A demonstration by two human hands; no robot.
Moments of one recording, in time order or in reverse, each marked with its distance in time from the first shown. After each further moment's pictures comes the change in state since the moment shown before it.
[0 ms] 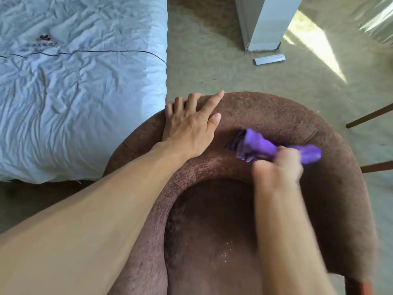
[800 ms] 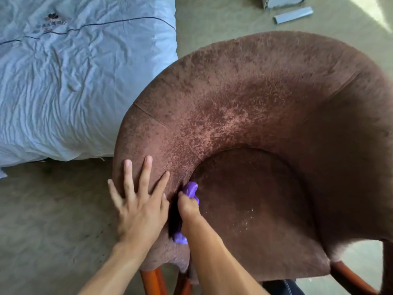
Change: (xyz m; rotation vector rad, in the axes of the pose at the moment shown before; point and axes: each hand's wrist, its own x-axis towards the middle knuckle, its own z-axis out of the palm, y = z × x) left_hand -0.281 -0.079 0.049 0.408 -0.047 -0.134; right_hand -0.076 0.286 -0.092 -0.875 -0.375 0.737
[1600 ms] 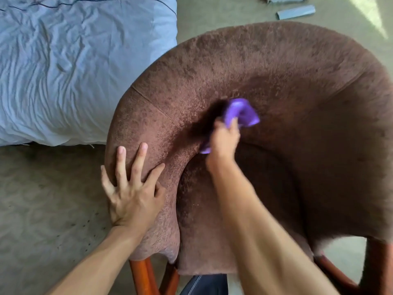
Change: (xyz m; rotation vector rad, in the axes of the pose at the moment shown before) left_hand 0.004 0.001 0.023 -0.075 0.124 -0.076; right_hand -0.016 -0.144 -0.053 0.387 0.284 -0.825
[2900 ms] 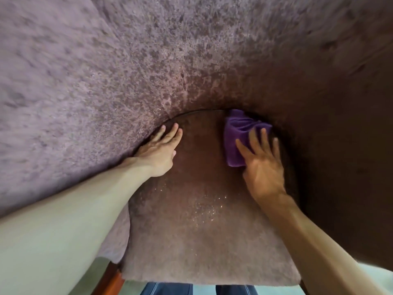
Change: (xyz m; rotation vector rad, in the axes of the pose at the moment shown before) left_hand 0.023 0.119 0.220 -0.436 -0.915 0.091; right_hand 0.122 0.121 -0.221 -1.940 -0.509 -0.674
